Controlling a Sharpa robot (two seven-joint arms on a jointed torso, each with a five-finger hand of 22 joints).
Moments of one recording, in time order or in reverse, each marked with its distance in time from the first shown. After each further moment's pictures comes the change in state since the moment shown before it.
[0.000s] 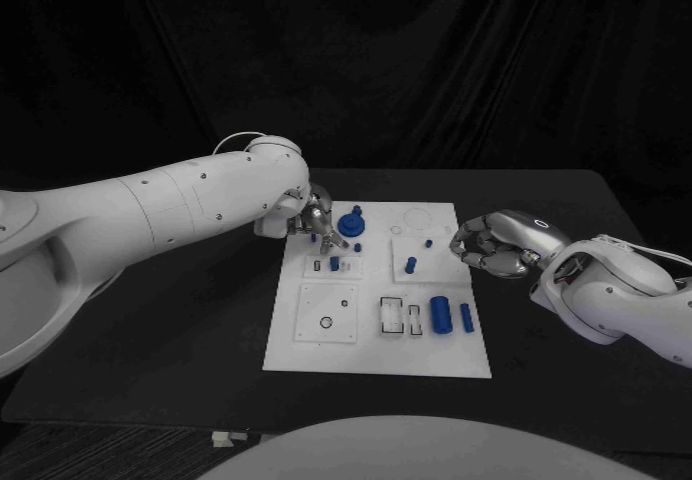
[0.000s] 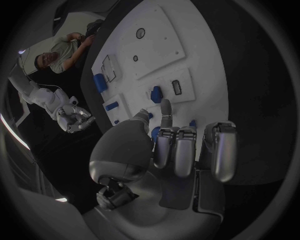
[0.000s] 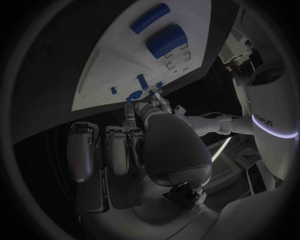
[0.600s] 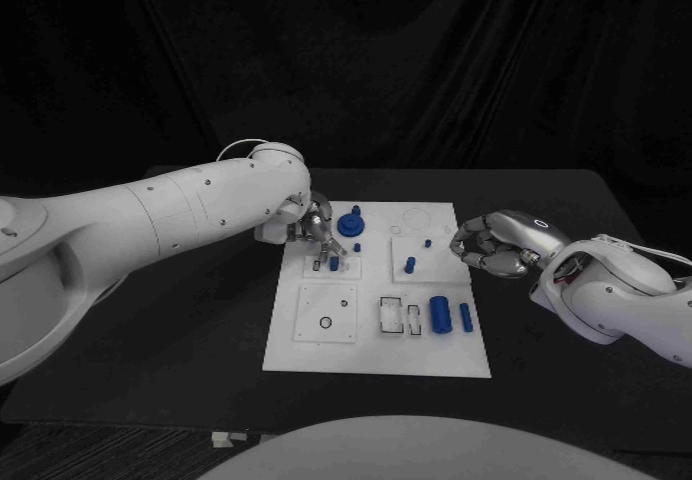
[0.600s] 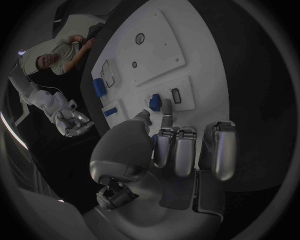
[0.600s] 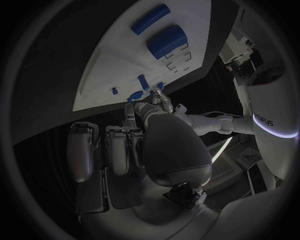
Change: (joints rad) left arm -0.018 0.011 0.000 -0.013 -0.001 0.034 -0.004; left_hand 0.009 0.009 0.012 -0.006 0.045 0.011 0.011 -0.071 -0.045 0.000 0.007 -0.006 0.000 0.000 0.007 0.000 0.000 0.000 0.000 0.008 -0.009 0.000; right arm 0.000 -0.002 0.000 0.002 0.000 0.002 -0.010; right_hand 0.004 0.004 0.004 -0.004 0.004 0.000 0.000 0.000 0.000 0.000 0.000 0.000 0.000 0.000 0.000 0.000 0.000 0.000 0.000 0.000 0.000 0.000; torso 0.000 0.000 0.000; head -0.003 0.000
